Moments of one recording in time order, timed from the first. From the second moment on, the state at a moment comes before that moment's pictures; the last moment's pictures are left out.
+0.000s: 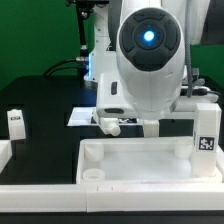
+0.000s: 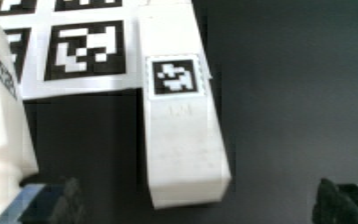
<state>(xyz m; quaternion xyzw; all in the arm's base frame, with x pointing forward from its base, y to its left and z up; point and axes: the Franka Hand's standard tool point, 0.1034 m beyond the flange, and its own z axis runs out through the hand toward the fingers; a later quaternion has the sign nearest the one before) 0.450 0.058 0.032 -0.90 0.07 0.43 0.05</state>
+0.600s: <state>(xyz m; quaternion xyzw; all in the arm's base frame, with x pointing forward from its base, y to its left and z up) 0.429 0.063 0.013 -0.89 0.09 0.45 0.05</state>
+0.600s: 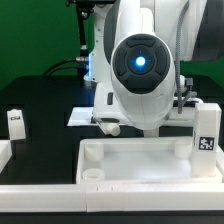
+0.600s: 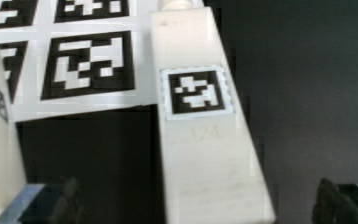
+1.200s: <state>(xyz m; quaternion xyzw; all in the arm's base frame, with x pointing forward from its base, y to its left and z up) 0.421 0.068 0.009 -0.88 0.09 0.47 0.04</state>
